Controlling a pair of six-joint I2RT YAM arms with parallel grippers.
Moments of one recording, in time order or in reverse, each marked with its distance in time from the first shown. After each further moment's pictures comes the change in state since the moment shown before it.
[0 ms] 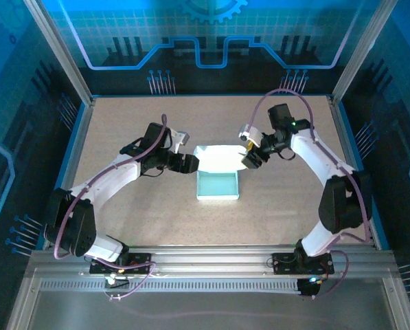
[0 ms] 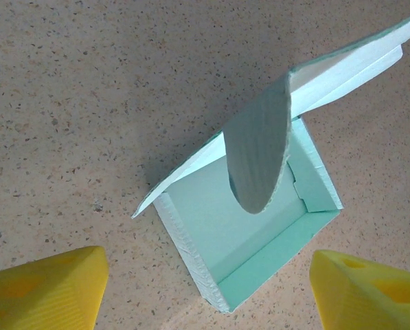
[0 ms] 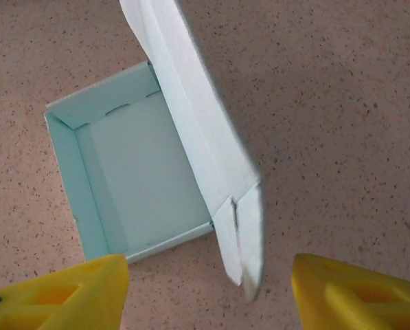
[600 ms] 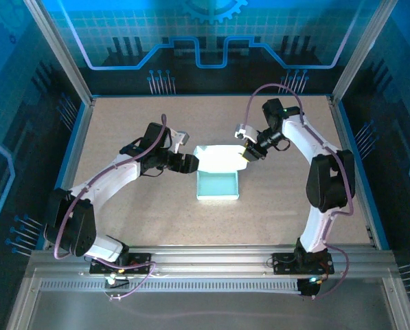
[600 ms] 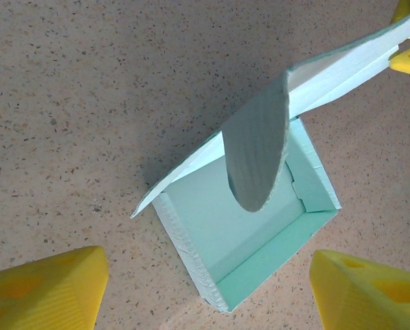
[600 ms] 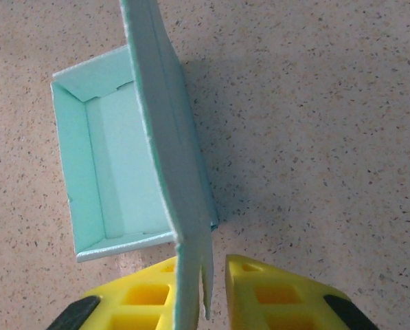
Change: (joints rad) left arm 0.004 0.000 0.000 0.000 0.007 0.000; right arm -0.010 0.214 0.196 -0.196 -0.033 -0.156
